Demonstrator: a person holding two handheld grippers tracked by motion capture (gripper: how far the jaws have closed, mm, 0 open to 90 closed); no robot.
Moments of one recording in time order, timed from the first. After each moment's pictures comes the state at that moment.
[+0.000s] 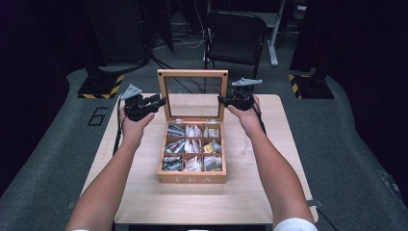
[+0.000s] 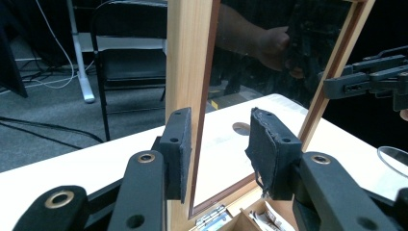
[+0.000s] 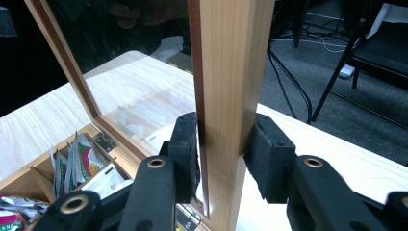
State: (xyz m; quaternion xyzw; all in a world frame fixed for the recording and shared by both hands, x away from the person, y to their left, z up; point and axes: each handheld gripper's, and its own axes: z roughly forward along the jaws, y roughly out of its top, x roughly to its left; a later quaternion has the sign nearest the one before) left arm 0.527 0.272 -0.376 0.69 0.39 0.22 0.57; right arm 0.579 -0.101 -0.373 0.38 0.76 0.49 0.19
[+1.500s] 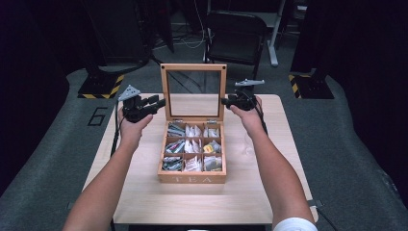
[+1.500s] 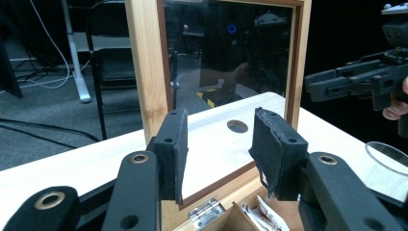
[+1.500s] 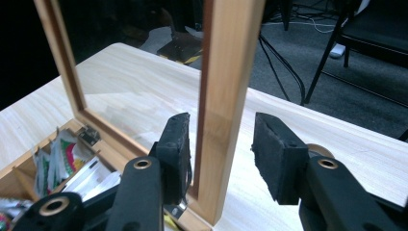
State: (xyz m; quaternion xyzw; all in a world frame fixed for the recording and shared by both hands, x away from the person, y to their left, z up) left arm 0.519 0.274 -0.372 0.69 0.39 0.21 0.57; right arm 0.583 -0.110 -0.380 0.42 0.76 0.47 0.18
